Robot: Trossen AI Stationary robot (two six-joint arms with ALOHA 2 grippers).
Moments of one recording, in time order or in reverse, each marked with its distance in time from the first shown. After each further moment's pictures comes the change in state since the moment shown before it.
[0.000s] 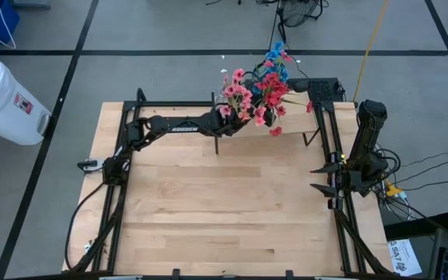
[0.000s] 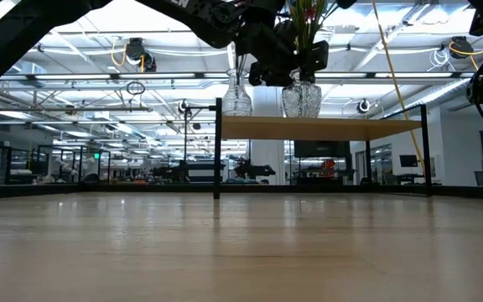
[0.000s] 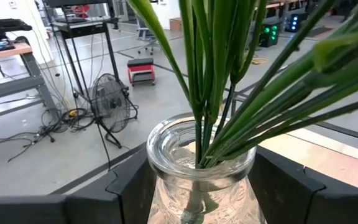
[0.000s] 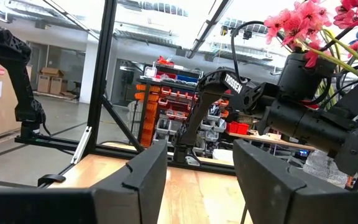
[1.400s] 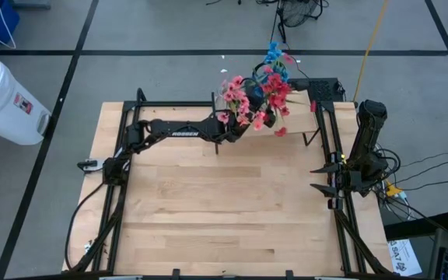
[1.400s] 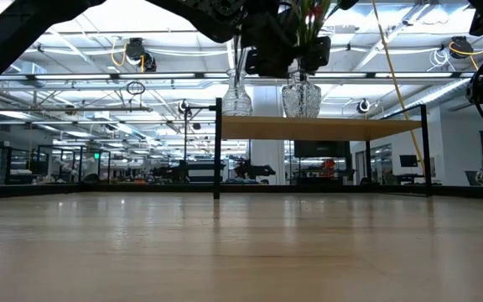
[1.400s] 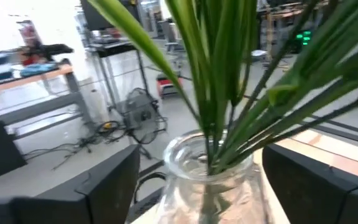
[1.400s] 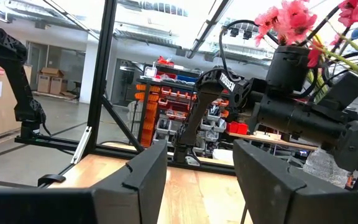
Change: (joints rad) left arm -0.049 -0.001 0.002 0.064 -0.168 0.098; right arm 0.000 0.000 0.000 0.000 0.000 0.000
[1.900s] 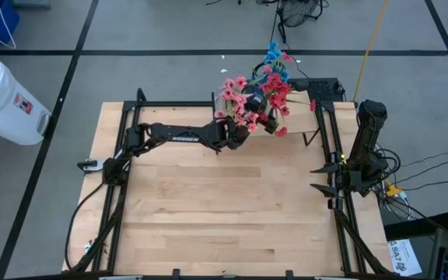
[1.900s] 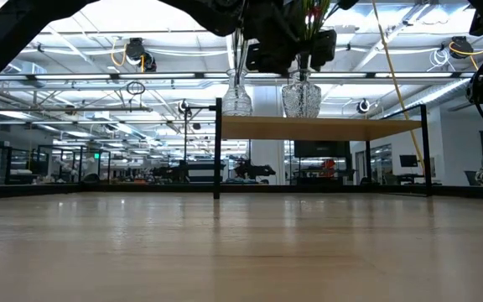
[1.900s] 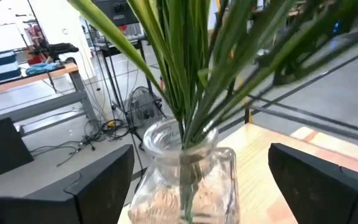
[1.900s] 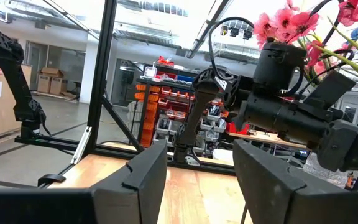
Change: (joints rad) left arm -0.051 0.000 0.000 -0.007 -0.083 -0.011; right arm 0.000 0.000 0.000 0.000 0.000 0.000
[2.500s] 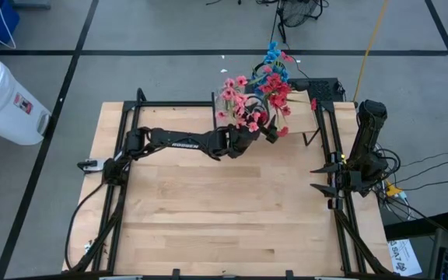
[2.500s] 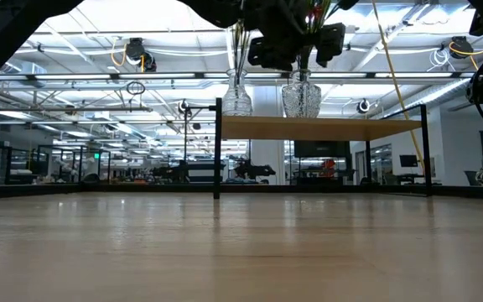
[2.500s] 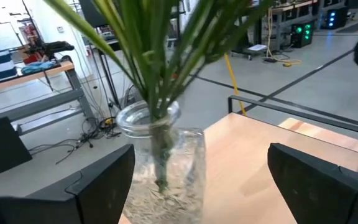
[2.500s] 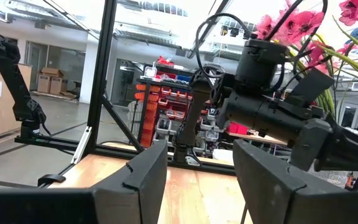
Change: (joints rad) left arm -0.064 -0.001 0.000 -0.038 -0.050 -0.021; right arm 0.000 0.000 0.000 0.000 0.000 0.000
